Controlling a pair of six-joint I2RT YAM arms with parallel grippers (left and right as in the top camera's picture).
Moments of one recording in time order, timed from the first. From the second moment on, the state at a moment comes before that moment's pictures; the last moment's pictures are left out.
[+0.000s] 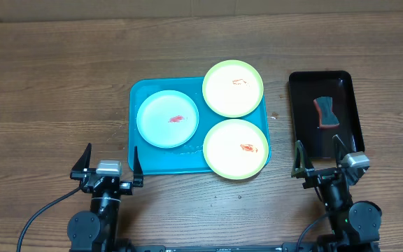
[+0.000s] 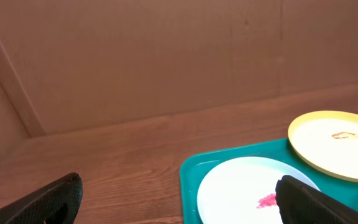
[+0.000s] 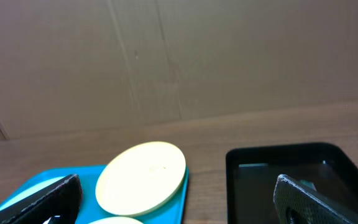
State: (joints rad) left arm 0.00 0.02 0.21 -0.22 0.02 0.15; right arm 0.13 0.01 0.08 -0.03 -0.07 0.23
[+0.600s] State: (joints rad) left arm 0.00 0.12 0.28 -0.28 0.05 0.15; right arm 0.13 0.29 0.37 -0.20 -0.07 0.23
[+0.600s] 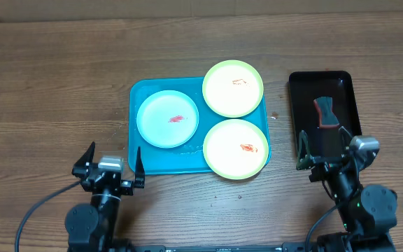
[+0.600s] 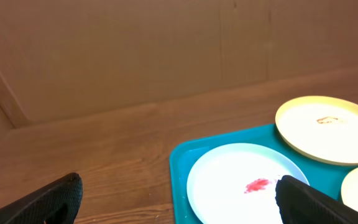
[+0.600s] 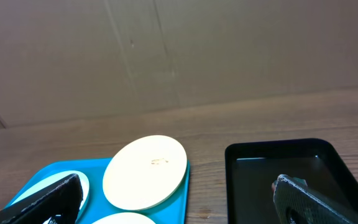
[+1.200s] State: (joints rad) left arm 0.00 0.77 0.79 -0.53 0.11 0.18; right arm 0.13 0.62 0.66 -0.39 -0.07 0.23
